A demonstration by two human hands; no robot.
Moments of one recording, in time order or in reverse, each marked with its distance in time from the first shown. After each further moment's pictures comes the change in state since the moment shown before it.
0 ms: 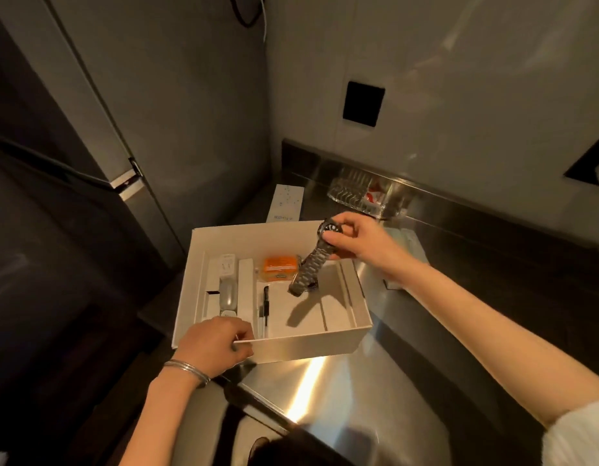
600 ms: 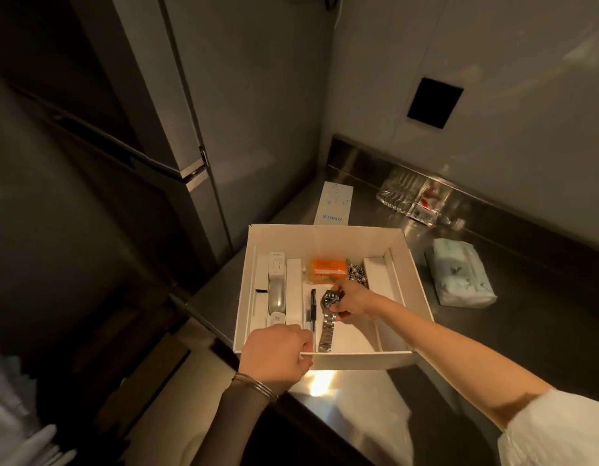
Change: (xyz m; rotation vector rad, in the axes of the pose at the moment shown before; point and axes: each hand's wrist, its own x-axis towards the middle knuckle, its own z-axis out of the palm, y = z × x) left_hand -0.005 -0.001 0.004 -0.010 0.116 0.026; right_hand 0.084 0.116 0.104 -0.416 -0.203 0.544
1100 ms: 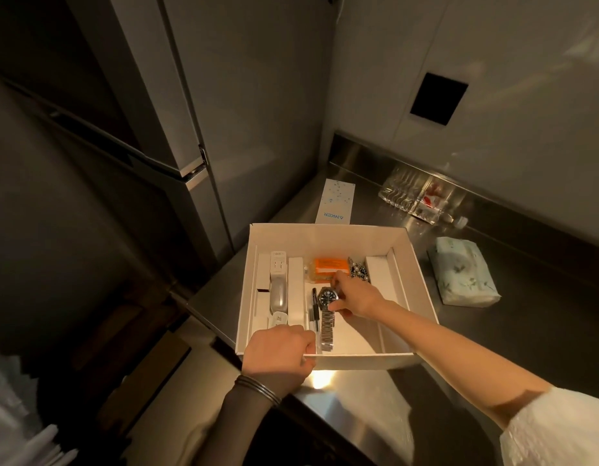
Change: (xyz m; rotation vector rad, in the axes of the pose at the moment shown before) left_hand 0.001 0.002 -0.002 -0.028 -0.032 -0.021; right_hand 0.012 0.013 -0.002 -0.531 0.159 -0.236
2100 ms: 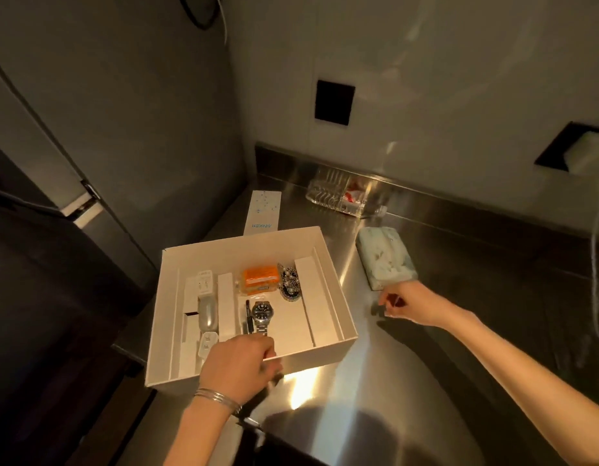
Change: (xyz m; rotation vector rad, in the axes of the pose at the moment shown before) left_hand 0.032 0.045 0.021 0.130 0.024 0.090; right_hand -0.155 0.149 -0.074 0.164 0.079 0.102
